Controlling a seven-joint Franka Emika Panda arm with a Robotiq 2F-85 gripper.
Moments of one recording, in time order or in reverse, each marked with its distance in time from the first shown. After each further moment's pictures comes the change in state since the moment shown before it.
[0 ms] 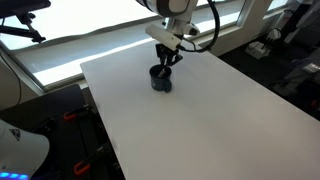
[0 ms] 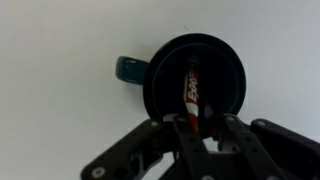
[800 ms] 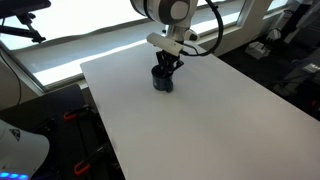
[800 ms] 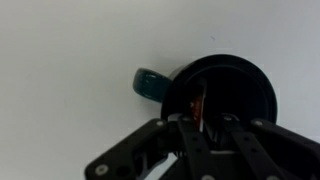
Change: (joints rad) arm -0.004 0.036 -0.003 -0.003 -0.110 0.019 -0.004
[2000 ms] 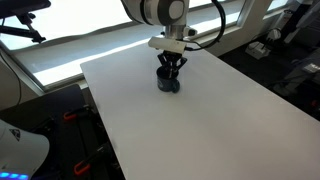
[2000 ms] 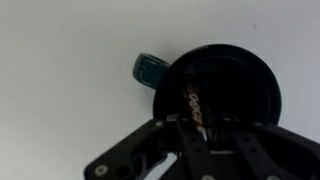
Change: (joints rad) arm 0.027 0.006 -0.006 -0.022 -0.191 0.116 -0.019
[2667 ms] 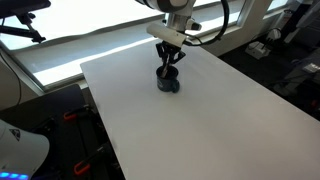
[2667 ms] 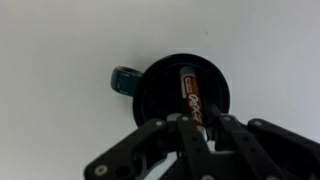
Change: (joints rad) arm -0.045 -0.081 0.027 0.006 0.219 -0.135 -0.063
